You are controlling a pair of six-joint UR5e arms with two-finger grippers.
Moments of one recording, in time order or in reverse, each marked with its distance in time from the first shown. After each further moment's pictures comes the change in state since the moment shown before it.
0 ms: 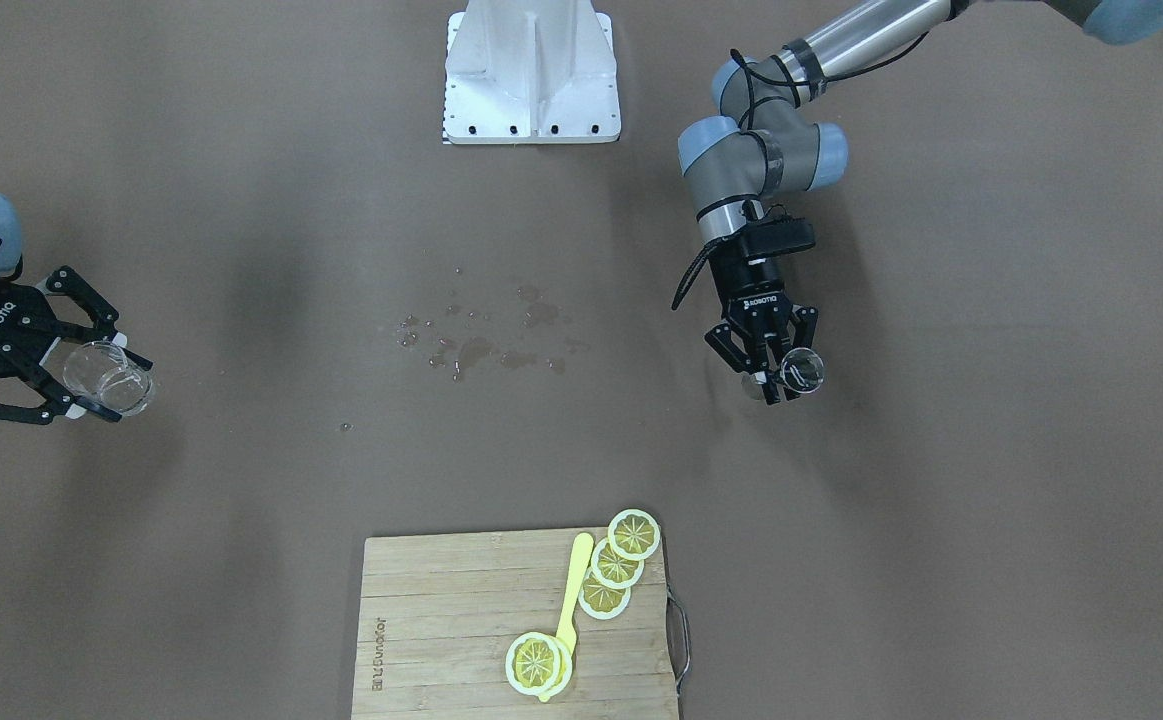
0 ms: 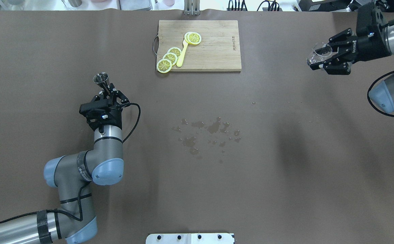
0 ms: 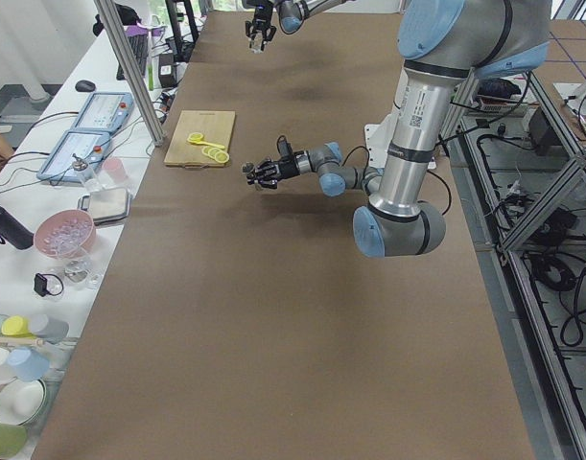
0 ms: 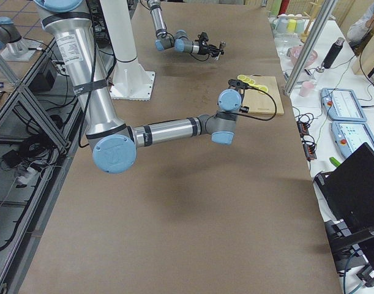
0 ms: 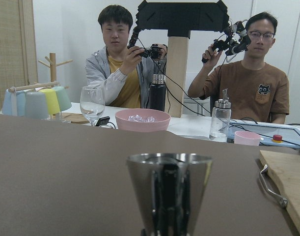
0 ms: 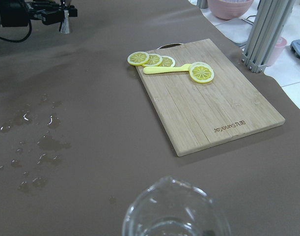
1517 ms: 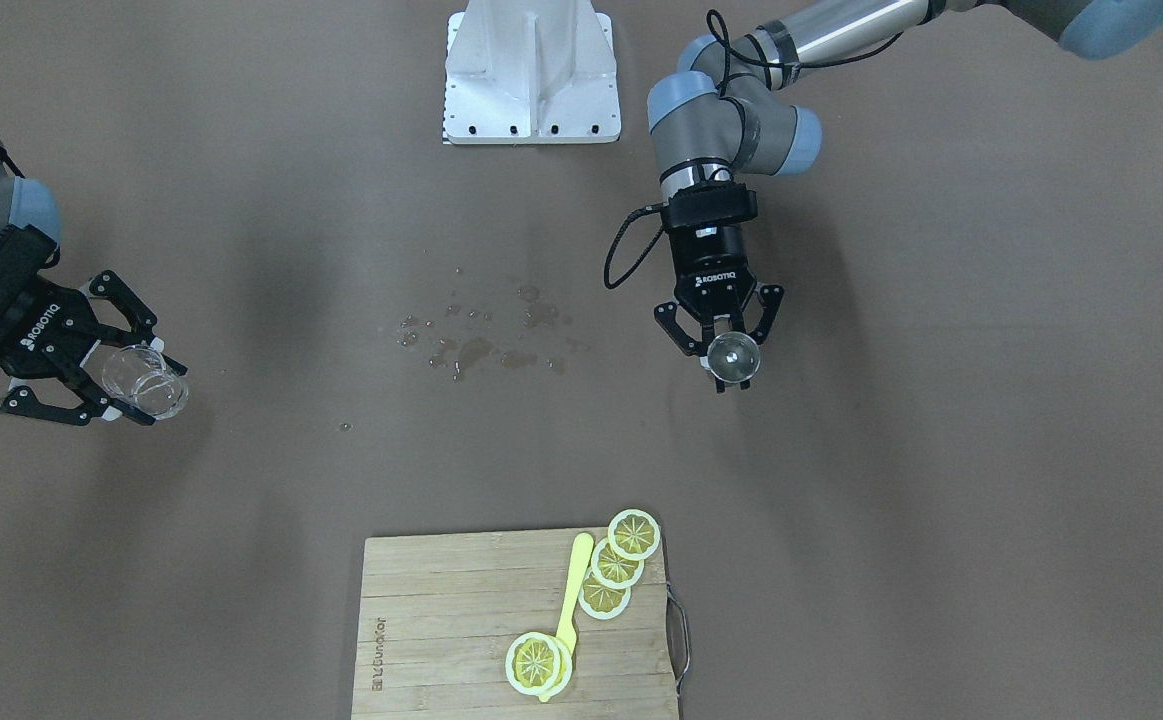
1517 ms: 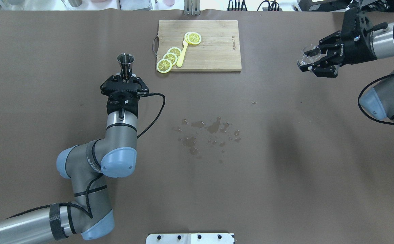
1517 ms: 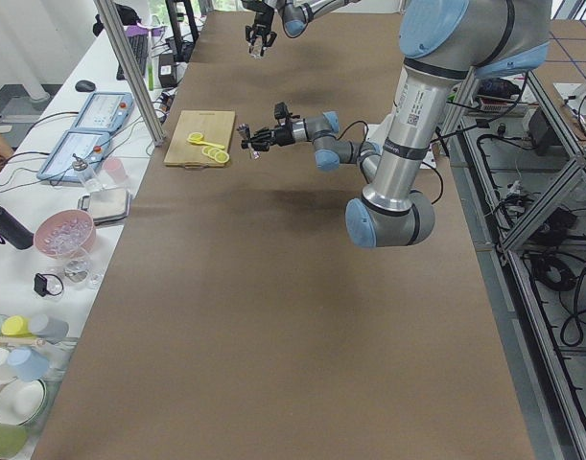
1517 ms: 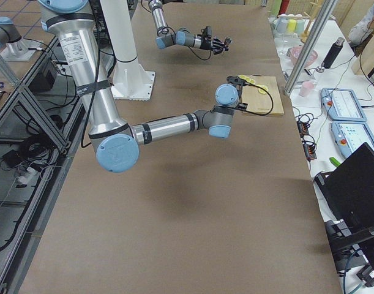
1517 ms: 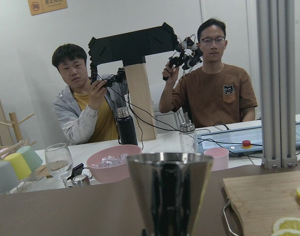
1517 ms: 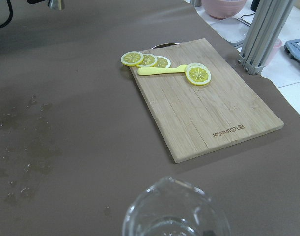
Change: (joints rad) left arm -0.010 -0.101 -0.057 -0.112 -0.061 0.540; right arm -0.054 -0.001 0.028 -0.031 -0.091 -0.004
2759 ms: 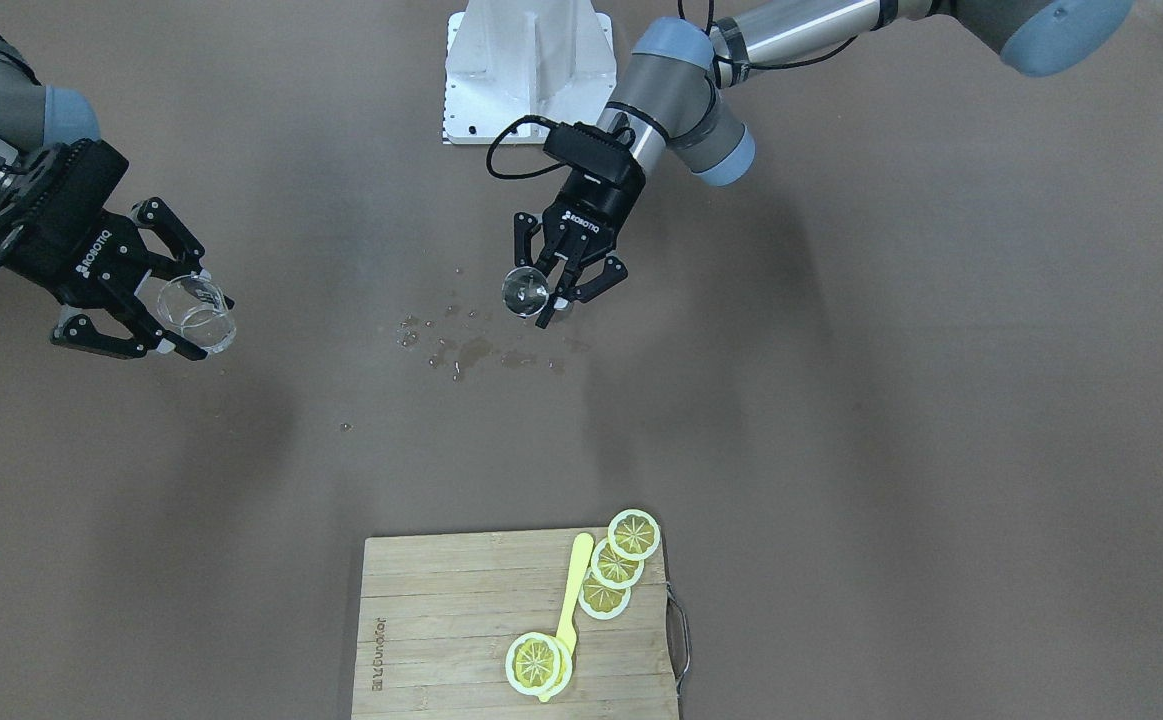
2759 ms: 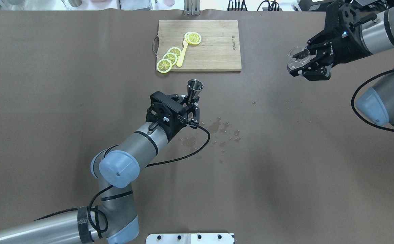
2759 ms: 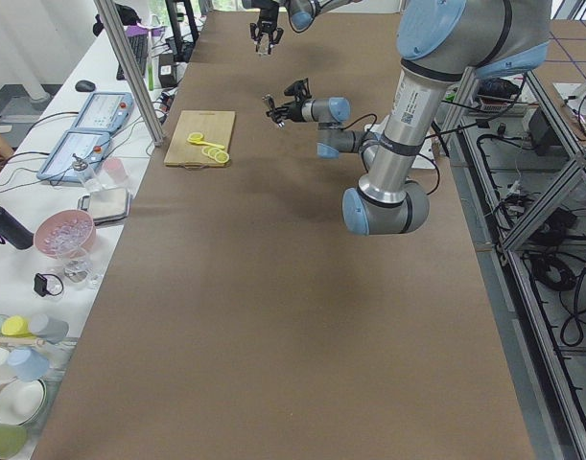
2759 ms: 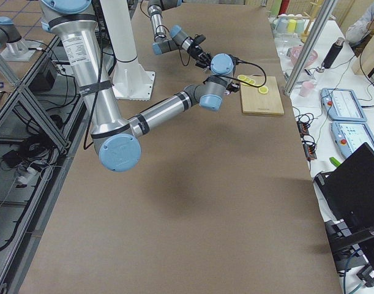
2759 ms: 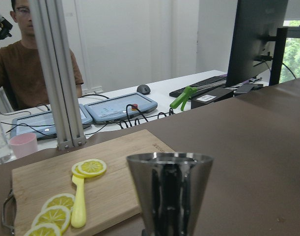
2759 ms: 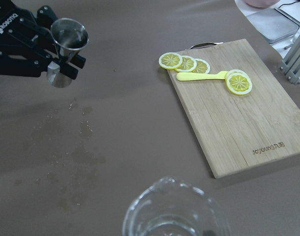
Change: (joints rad) left arm 0.039 -0.137 0.109 -0.565 -0.508 0.461; right arm -0.037 0.002 0.324 -0.514 0.005 -0.184
